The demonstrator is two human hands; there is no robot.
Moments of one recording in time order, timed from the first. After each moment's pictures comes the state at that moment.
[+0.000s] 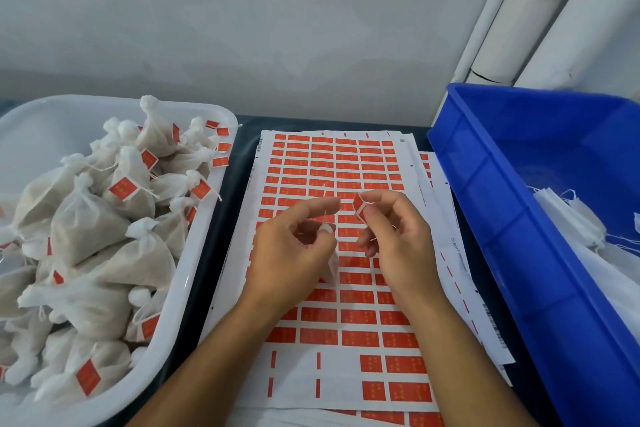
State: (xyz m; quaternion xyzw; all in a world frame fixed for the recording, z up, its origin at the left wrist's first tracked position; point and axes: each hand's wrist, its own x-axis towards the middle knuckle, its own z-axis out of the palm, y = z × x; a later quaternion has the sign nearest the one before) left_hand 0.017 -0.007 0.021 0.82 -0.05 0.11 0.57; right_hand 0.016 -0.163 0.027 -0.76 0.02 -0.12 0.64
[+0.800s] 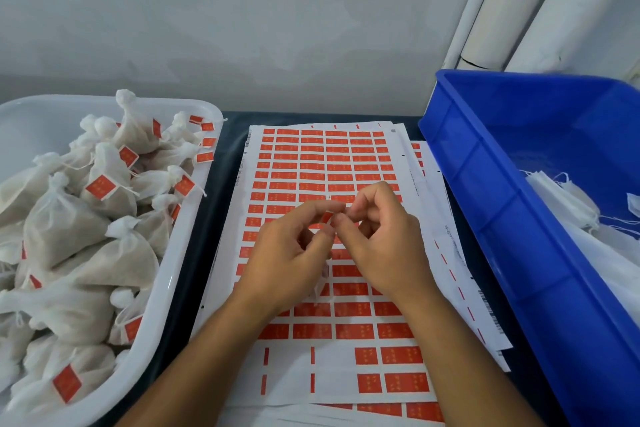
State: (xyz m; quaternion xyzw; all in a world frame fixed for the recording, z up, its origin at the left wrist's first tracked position) left_hand 0.015 -0.007 0.017 0.84 -0.13 0.04 0.53; right_hand 0.011 -0.163 0.025 -0.85 -0.07 -0.17 0.49
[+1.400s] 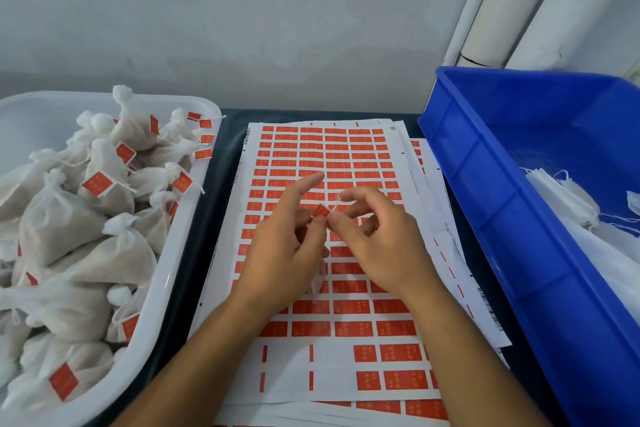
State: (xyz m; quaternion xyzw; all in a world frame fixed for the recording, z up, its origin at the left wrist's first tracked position) left_hand 0.015 -0.008 0.014 0.84 -0.11 0.07 0.52; right_hand 0.013 -0.167 0.027 -0.87 -0.05 -0.10 0.49
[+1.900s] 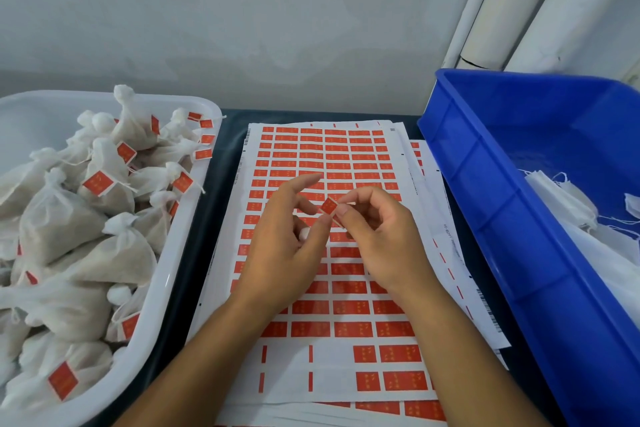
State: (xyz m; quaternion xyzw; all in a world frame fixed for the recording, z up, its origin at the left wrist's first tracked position) left_hand 0.013 -0.011 0.020 0.83 -0.08 0.10 0.54; right_hand 0.016 -0.163 0.024 -0.81 -0.01 -0.09 0.59
